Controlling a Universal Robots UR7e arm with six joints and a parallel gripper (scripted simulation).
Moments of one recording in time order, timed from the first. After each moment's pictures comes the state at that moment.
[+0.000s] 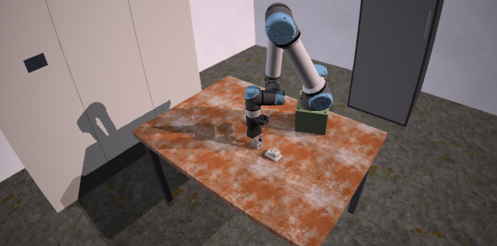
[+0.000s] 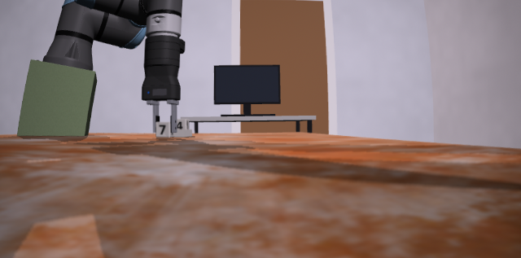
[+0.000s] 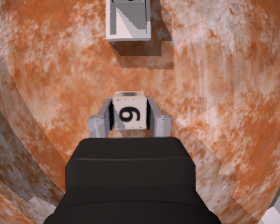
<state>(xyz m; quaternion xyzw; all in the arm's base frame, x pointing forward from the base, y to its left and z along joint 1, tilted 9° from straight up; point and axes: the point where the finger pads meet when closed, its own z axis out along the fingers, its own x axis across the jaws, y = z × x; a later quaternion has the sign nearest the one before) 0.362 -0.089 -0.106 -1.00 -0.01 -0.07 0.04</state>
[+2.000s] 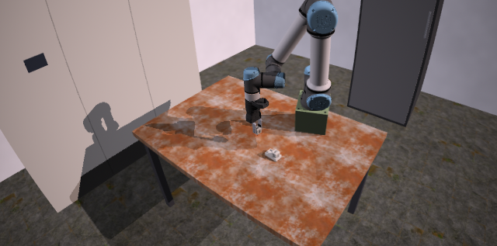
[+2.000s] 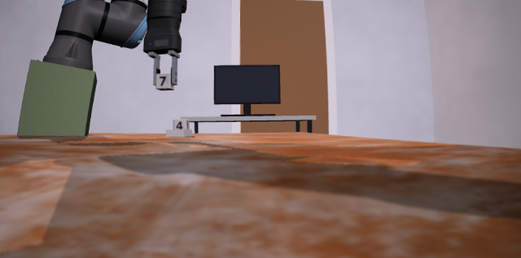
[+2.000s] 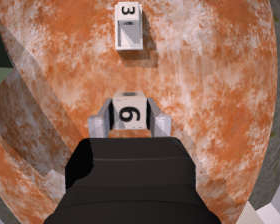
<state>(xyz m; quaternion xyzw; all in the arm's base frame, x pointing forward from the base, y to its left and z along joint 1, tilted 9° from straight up) 0.349 -0.097 -0.009 -1.00 -0.01 -0.07 0.04</state>
